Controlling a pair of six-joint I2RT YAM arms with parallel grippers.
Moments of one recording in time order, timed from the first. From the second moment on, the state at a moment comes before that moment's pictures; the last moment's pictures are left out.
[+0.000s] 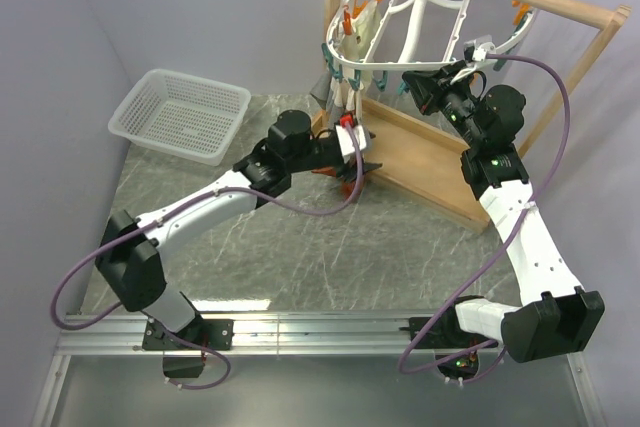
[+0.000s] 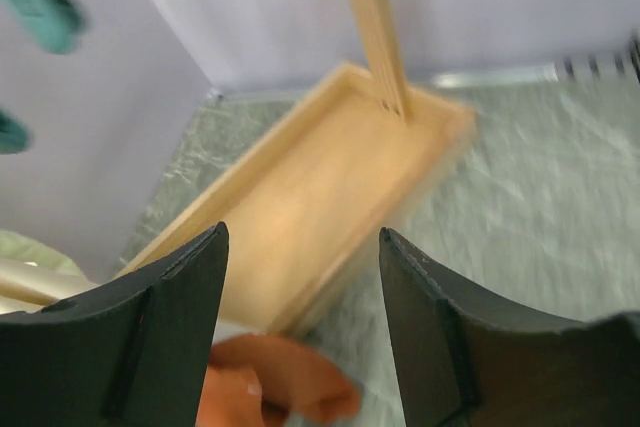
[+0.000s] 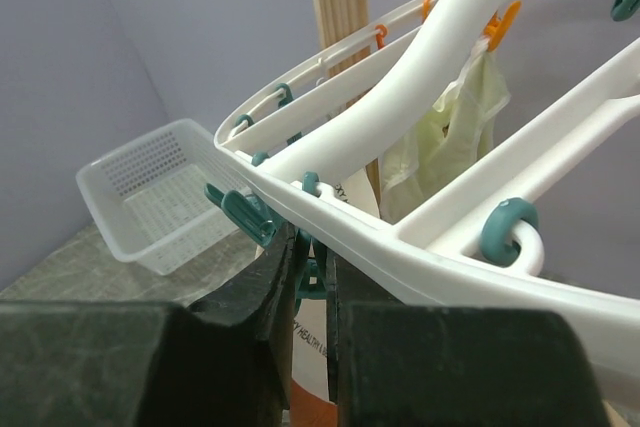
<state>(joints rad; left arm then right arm) -0.81 1.58 1.33 0.22 0.48 0.32 0.15 1.20 1.23 0.16 -0.39 0.22</state>
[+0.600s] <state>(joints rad) -1.03 1.82 1.41 -0.15 0.08 0.69 0.17 1.21 1.26 0.12 -0.33 0.23</state>
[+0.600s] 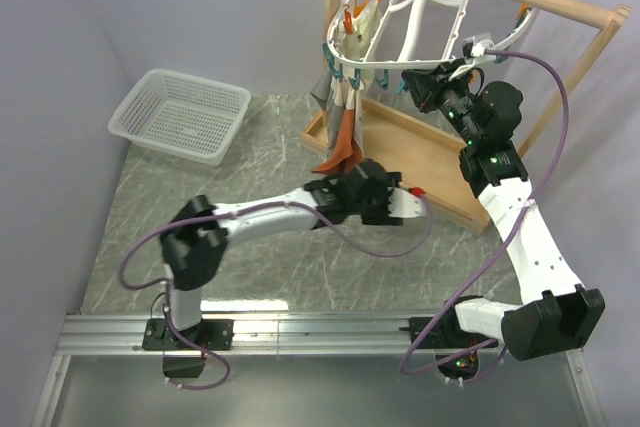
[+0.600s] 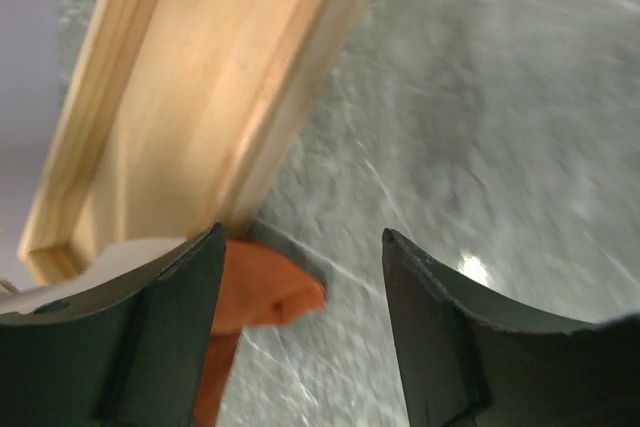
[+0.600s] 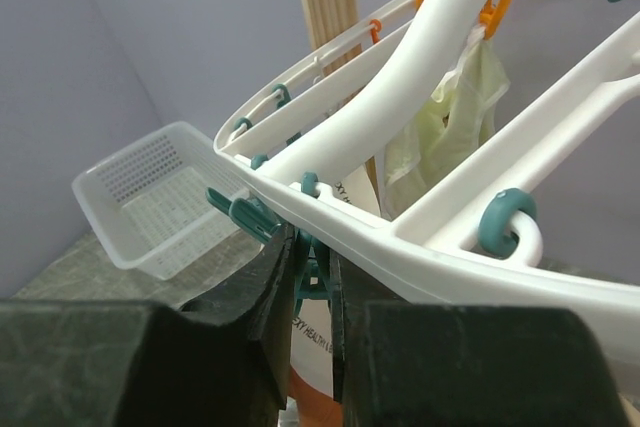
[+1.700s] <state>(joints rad) -0.90 2.42 1.96 -0.33 -0.52 0.85 0.26 1.26 1.34 0.06 -0.21 0.22</state>
